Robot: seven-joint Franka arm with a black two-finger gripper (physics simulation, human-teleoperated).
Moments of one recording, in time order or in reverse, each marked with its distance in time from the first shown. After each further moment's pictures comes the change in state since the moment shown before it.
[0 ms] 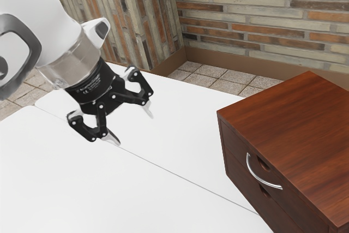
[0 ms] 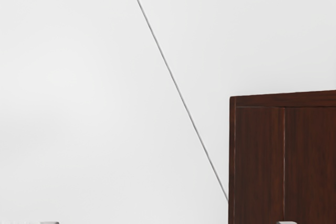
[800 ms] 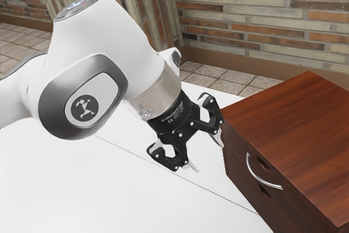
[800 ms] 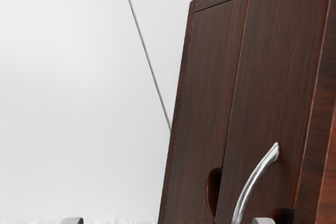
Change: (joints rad) arm -0.001 0.165 -0.198 0.000 -0.067 0.212 -0.256
